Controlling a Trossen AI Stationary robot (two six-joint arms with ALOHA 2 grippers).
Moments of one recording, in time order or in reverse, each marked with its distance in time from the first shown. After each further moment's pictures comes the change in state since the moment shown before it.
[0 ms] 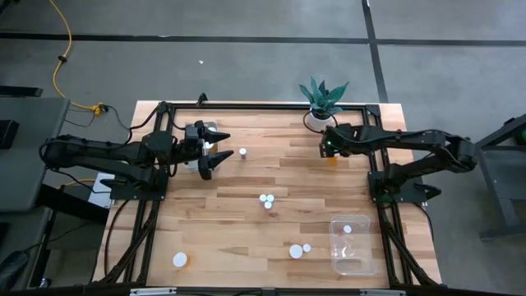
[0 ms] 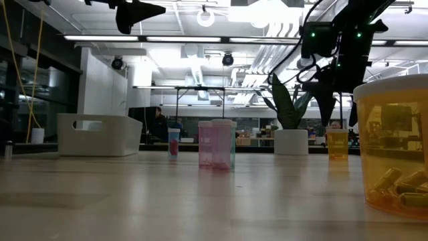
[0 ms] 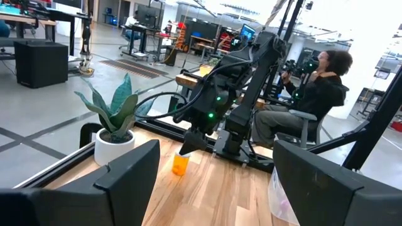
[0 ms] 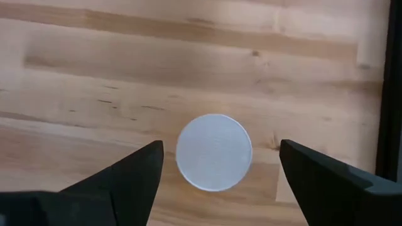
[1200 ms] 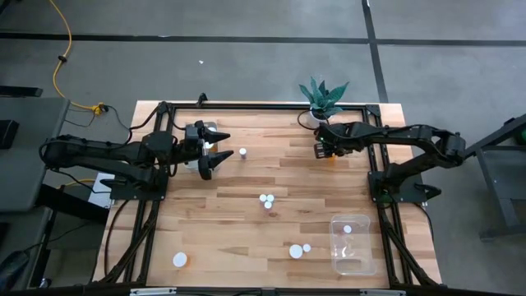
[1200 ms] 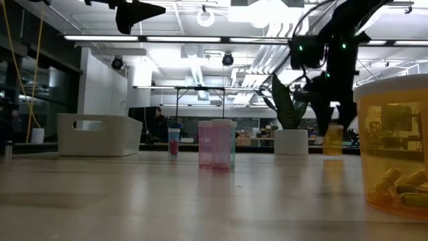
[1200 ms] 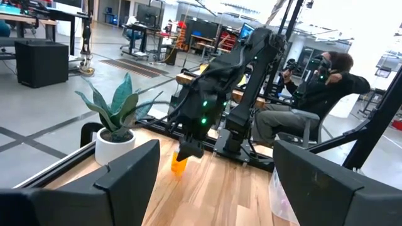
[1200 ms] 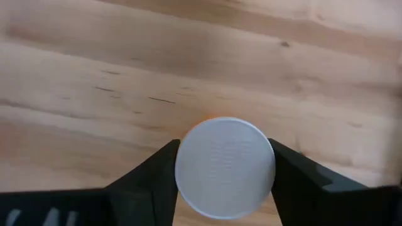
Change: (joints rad) left arm 0.000 0.000 0.000 -0.005 0.000 0.002; right arm -0.035 0.121 0.043 0.060 -0.084 -0.138
